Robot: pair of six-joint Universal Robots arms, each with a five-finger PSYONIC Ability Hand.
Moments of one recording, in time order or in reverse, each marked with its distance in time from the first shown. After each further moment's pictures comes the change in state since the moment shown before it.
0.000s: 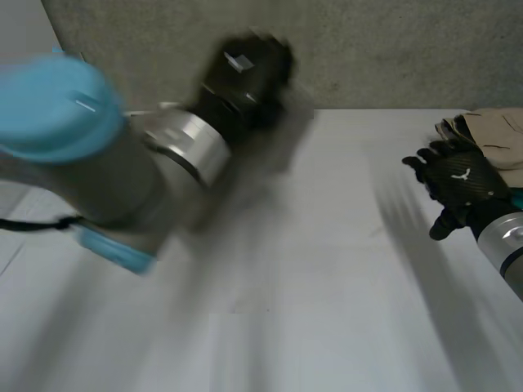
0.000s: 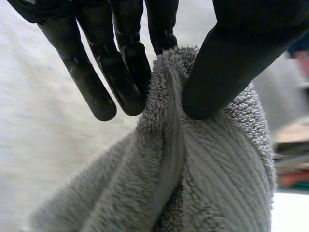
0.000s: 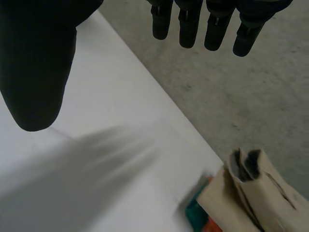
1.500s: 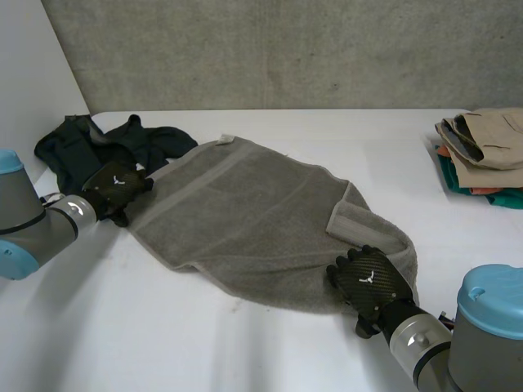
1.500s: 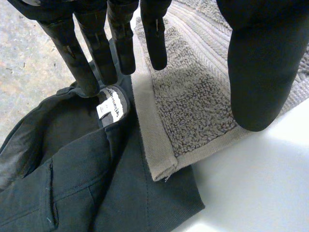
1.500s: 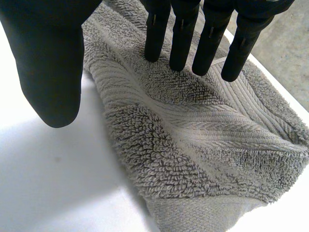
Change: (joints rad) left arm 0.651 -0.426 -0.026 -0.156 0.397 0.770; right arm 0.400 0.138 0.170 -0.027 0.216 0.043; left_hand -0.697 -0.736 -0.730 -0.740 -0.650; right_hand 0.238 0.252 0.263 0.267 0.258
